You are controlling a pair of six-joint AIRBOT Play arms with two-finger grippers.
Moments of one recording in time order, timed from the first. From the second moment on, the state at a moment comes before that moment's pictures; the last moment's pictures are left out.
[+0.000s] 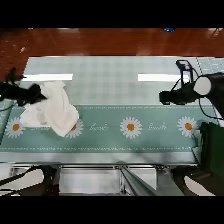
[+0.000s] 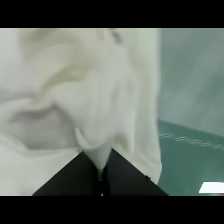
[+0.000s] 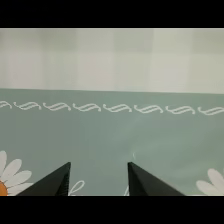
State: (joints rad) left arm 0.36 -1.32 1.06 1.00 -1.17 -1.42; right arm 0.19 -1.09 1.00 -1.56 1.12 1.79
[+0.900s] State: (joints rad) left arm -0.04 -1.17 2.04 0.78 -1.07 -1.44; right arm 0.19 -0.55 1.00 -1.63 1.13 1.88
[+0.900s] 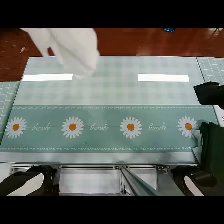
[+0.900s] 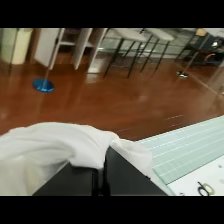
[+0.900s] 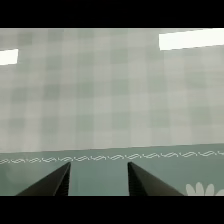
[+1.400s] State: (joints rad) left arm -0.33 -1.12 1.50 0.79 -1.07 -1.41; right arm 0.19 -0.54 0.99 -1.65 1.15 1.88
